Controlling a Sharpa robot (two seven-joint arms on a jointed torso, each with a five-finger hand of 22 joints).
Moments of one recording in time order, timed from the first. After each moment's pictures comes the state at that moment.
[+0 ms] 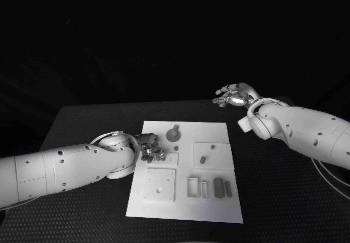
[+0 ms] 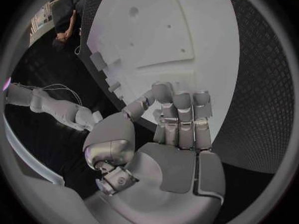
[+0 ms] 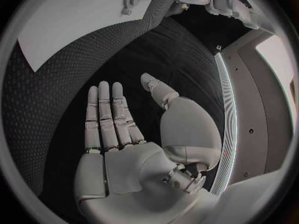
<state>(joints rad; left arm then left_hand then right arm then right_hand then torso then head) 1.27 -0.73 -0.24 1.50 -1.19 -0.16 -0.42 0.64 0.07 0.89 -0.29 0.11 1.10 0.08 0.36 0.58 1.45 -0.08 0.72 0.74 1.17 -0.15 1.20 0.70 0.05 0.93 -0.13 0.96 1.31 1.28 -0.64 -0.06 1.07 -0.64 -0.37 0.16 1.03 -0.17 0.56 -0.26 0.21 0.74 0.19 0.29 0.46 0.92 0.09 0.62 0.19 0.94 0.10 0.48 0.61 0.24 0.71 0.20 0.44 0.99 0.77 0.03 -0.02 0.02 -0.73</state>
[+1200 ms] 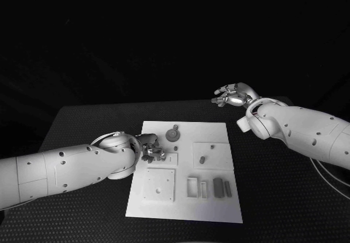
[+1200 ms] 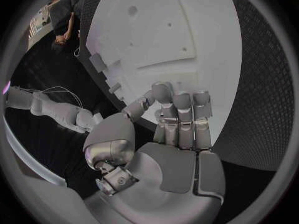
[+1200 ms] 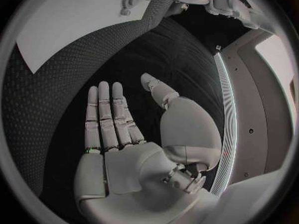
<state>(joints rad) 1.27 -0.72 -0.24 1.50 -1.22 -0.17 -0.42 0.64 0.07 0.89 -0.29 0.09 1.11 0.08 0.36 0.59 1.45 -0.08 0.73 0.73 1.17 -0.15 1.20 0.70 0.05 0.93 -0.13 0.96 1.31 1.28 -0.64 -0.06 1.07 -0.64 -0.37 0.16 1.03 -0.17 0.55 -0.26 0.21 0.74 0.19 0.29 0.46 0.92 0.09 0.62 0.18 0.94 0.10 0.48 0.61 0.24 0.71 0.20 0.44 0.99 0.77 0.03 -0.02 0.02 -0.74</state>
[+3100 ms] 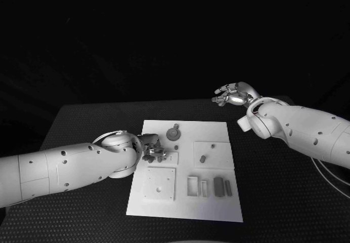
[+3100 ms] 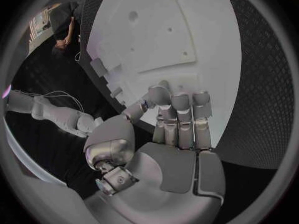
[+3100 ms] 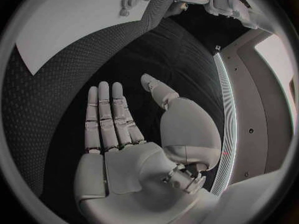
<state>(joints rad) 1.27 -0.71 -0.24 1.50 -1.25 -0.13 -0.43 0.58 0.09 0.87 -0.28 0.08 1.18 0.04 0.36 0.60 1.46 -0.09 0.79 0.71 1.16 -0.15 1.25 0.66 0.05 0.94 -0.13 0.97 1.31 1.28 -0.64 -0.06 1.07 -0.64 -0.37 0.16 1.02 -0.16 0.54 -0.25 0.24 0.74 0.19 0.30 0.45 0.92 0.09 0.62 0.17 0.94 0.10 0.47 0.62 0.24 0.70 0.20 0.43 1.00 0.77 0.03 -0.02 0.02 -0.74</state>
